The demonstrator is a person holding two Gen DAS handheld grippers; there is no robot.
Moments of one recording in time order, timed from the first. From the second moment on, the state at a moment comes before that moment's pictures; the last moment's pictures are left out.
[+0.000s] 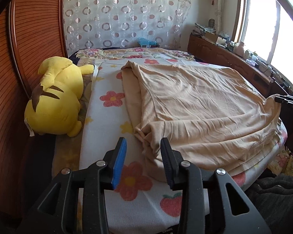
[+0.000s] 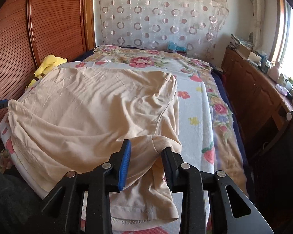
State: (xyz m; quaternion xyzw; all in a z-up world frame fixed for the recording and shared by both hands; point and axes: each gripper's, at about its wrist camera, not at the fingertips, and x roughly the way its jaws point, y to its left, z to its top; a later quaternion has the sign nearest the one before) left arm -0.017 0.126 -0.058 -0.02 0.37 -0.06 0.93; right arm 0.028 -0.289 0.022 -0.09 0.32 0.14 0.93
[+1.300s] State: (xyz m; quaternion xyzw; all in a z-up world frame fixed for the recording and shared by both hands) left arm -0.050 0.125 -0.060 -0.05 0.37 -0.06 0.92; right arm 0.044 -0.245 -0.024 -0.11 0.31 0.14 0.93
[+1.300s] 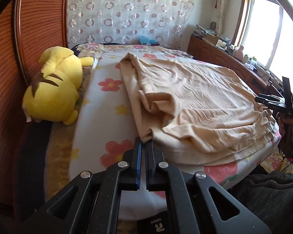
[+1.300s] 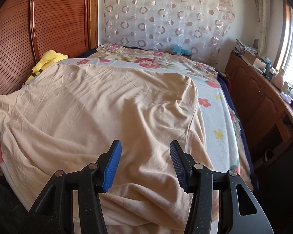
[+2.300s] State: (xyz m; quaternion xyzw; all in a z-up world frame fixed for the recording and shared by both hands) left arm -0.004 0.130 -0.085 -0.08 0.41 -0.03 0.91; right arm 0.053 -0.244 -0.047 -0.10 0.34 0.14 0.92
